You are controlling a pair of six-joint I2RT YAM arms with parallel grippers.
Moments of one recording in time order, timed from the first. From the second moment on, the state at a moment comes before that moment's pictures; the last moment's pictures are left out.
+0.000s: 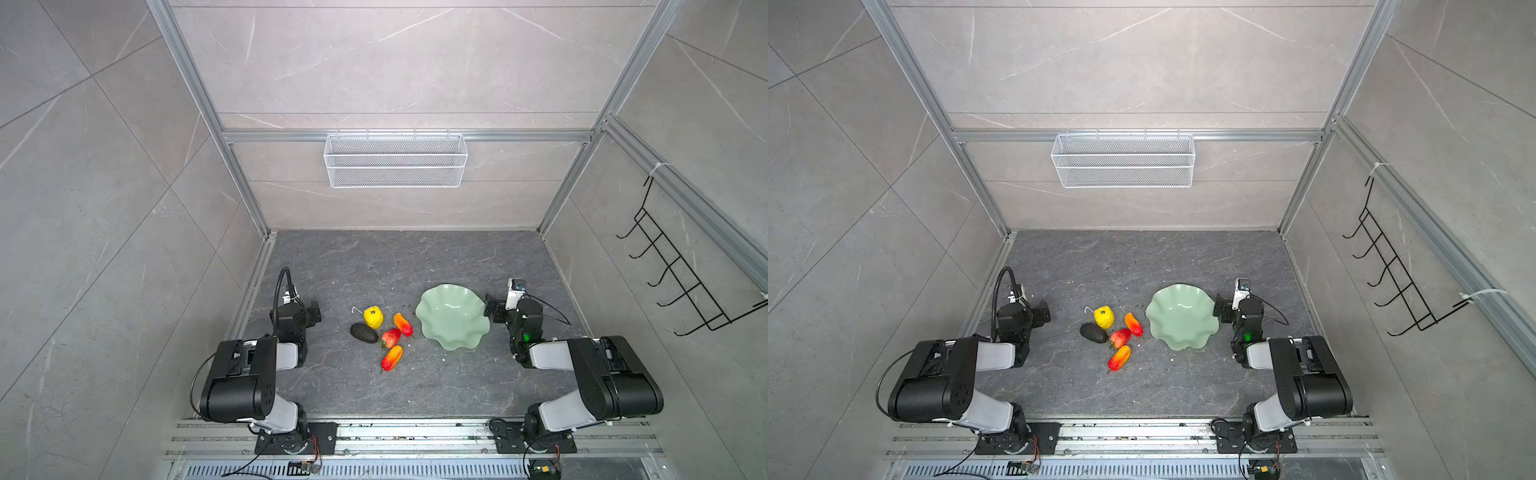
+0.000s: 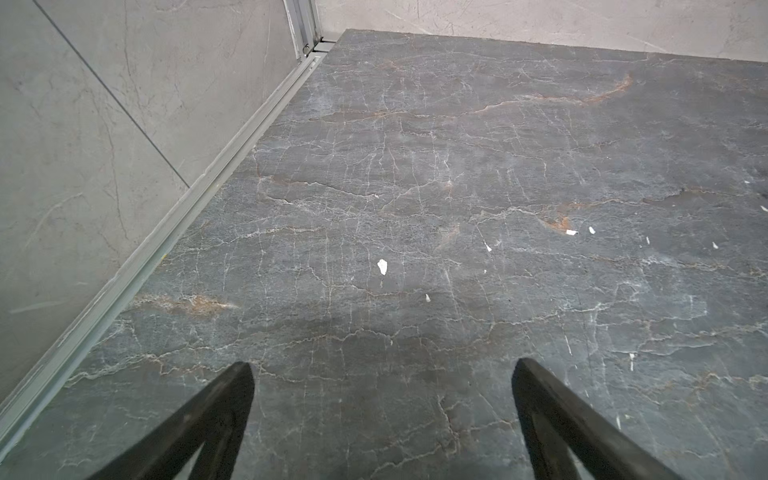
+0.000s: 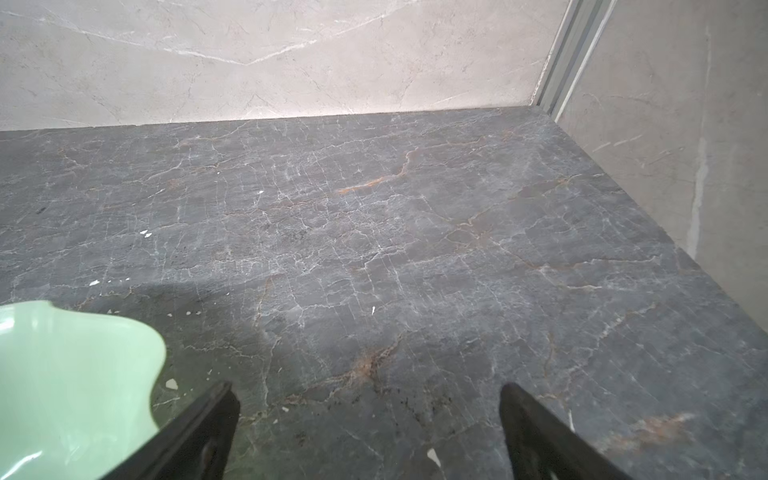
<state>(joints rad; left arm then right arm) 0.03 1.51 0.33 0.72 -0.19 -0.05 0.05 1.51 0.33 0.82 0.09 0.05</state>
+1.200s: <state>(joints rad) 0.03 1.51 0.33 0.72 -0.19 -0.05 0.05 1.51 0.33 0.82 0.09 0.05</state>
